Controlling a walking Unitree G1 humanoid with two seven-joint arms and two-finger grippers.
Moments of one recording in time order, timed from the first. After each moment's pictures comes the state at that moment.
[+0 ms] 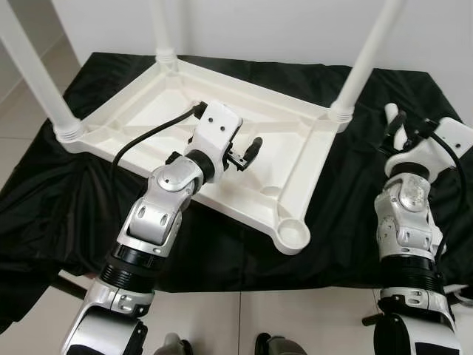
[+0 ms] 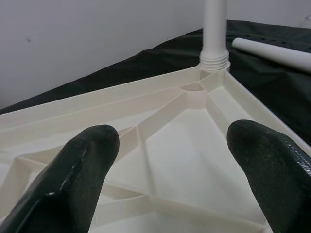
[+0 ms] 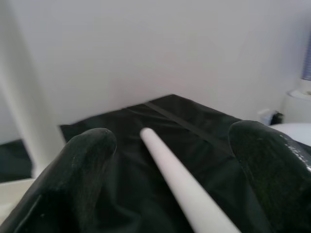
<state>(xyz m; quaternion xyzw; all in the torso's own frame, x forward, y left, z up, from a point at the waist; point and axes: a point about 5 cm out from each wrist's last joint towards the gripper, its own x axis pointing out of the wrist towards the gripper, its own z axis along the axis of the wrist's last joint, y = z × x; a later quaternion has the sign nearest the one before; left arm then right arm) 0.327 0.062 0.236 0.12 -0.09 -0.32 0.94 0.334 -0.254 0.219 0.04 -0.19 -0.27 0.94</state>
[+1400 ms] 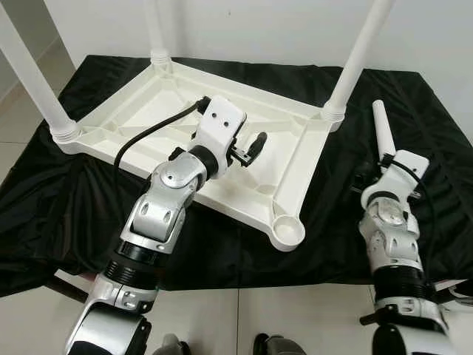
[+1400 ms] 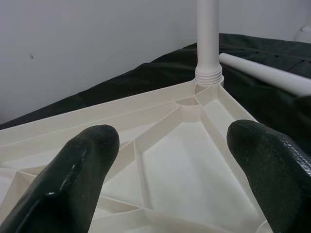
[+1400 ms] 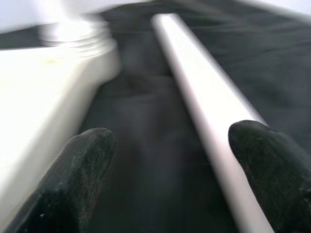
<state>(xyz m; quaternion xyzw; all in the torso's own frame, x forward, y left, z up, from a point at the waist) 0.328 0.058 0.244 0.12 -0.10 -0.32 0.93 0.343 -0.212 0.165 0.08 -0.03 -0.14 0.99</state>
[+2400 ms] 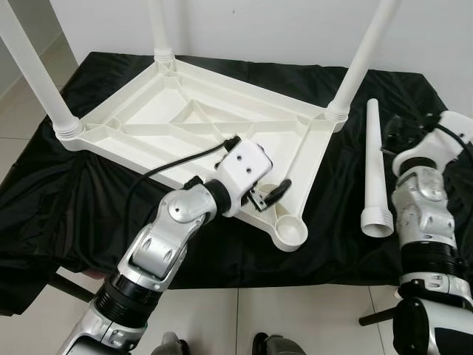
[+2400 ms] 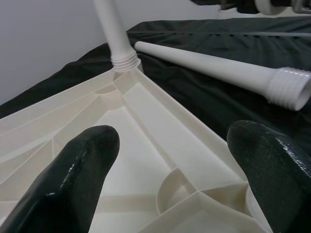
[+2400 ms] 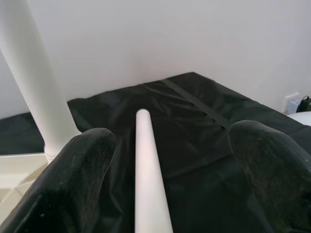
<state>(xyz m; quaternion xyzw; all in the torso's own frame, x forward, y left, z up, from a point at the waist) 0.280 0.037 0.217 0.18 -0.09 -0.46 0.87 0.352 -0.272 0.226 0.04 -0.13 -0.19 0.97</state>
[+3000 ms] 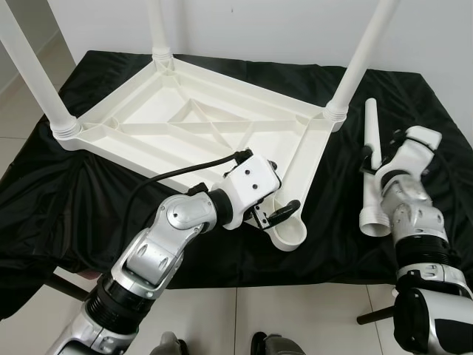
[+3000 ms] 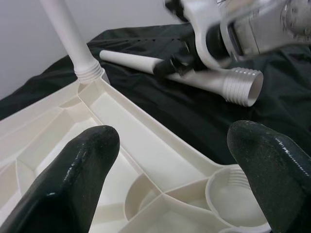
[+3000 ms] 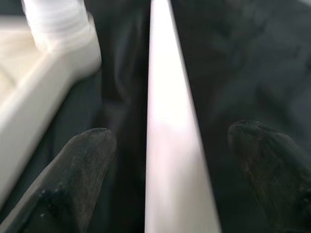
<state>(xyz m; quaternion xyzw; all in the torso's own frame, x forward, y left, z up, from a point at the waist) 0.267 0.032 0.222 0.20 -0.09 -0.52 0.83 0.368 -0.263 0.174 0.04 0.07 -0.15 0.99</state>
